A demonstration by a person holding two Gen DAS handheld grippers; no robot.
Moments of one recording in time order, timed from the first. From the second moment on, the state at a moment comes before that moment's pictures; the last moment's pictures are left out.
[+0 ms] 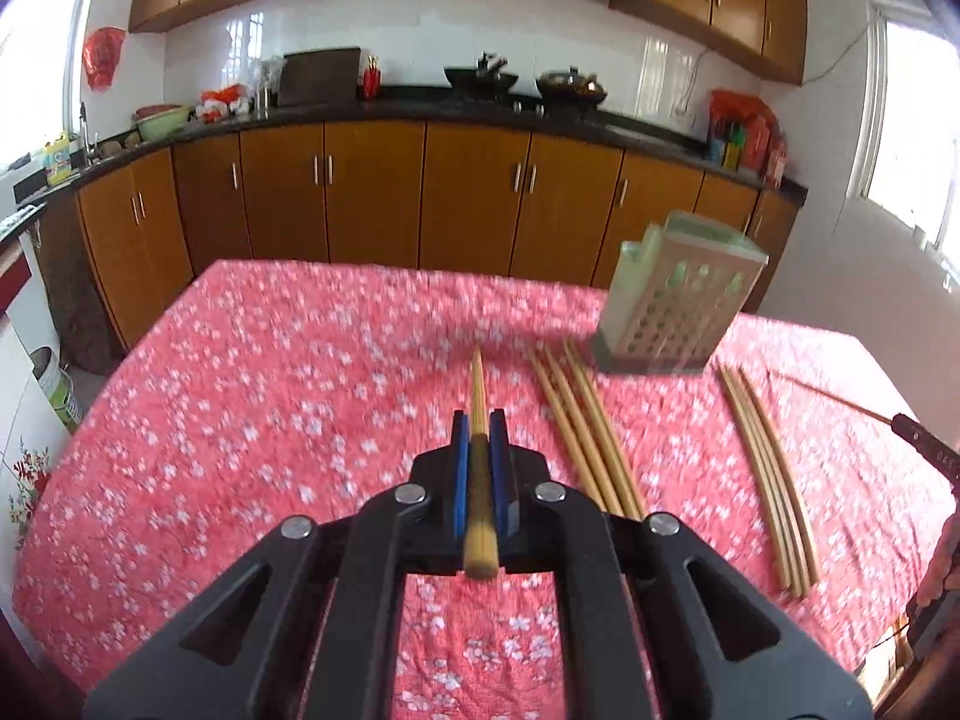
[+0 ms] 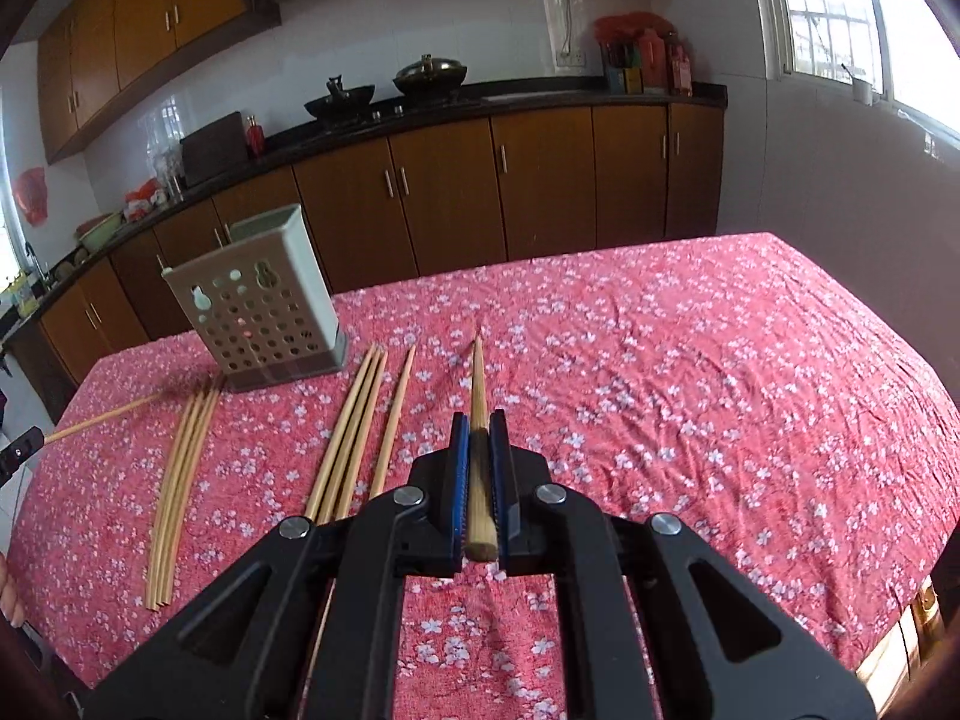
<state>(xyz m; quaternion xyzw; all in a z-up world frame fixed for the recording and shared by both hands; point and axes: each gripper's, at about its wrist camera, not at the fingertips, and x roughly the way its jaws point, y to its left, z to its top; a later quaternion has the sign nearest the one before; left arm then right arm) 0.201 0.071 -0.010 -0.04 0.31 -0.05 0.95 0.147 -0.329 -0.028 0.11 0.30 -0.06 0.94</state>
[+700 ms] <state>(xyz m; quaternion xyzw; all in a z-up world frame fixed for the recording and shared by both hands) 0.209 0.072 0.088 -0.07 0.19 -0.04 0.98 0.155 -0.335 0.052 0.14 0.19 -0.03 0.97</state>
